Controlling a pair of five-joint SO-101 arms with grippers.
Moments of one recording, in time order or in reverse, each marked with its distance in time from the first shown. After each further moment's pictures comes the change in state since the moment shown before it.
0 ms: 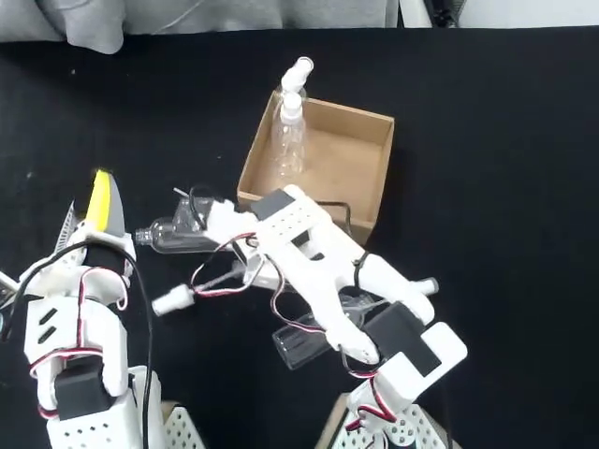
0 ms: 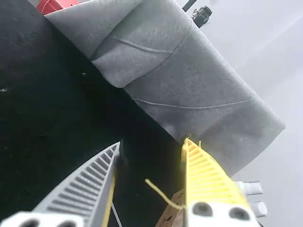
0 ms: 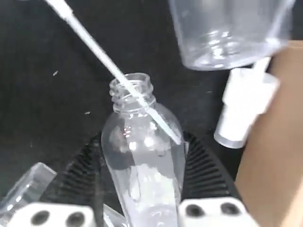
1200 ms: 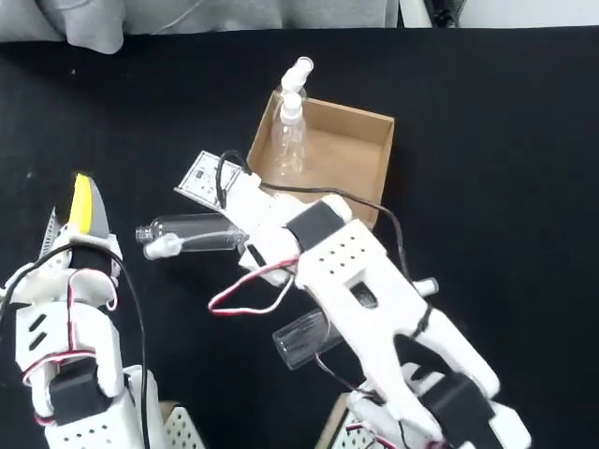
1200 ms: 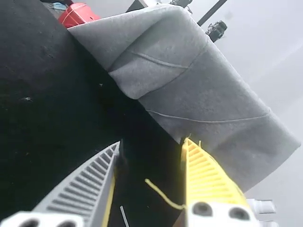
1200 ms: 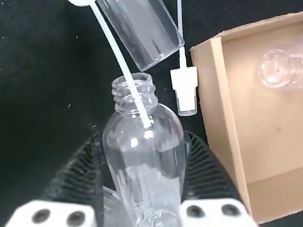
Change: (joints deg) left arm -4.8 0.0 -1.4 1.7 0.0; right arm 0.0 -27.9 6.9 1.8 -15.8
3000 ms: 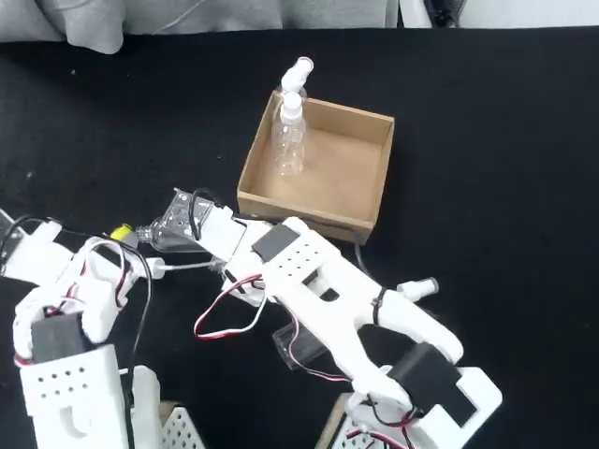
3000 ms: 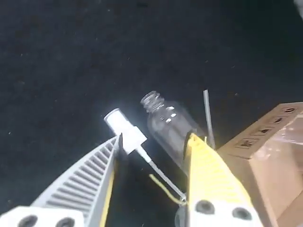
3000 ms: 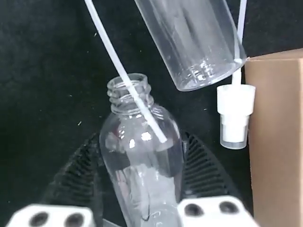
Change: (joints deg) left arm 3.6 29.7 -15.9 28.6 -0.2; right arm -6.1 13.1 7.3 -14.4 -0.9
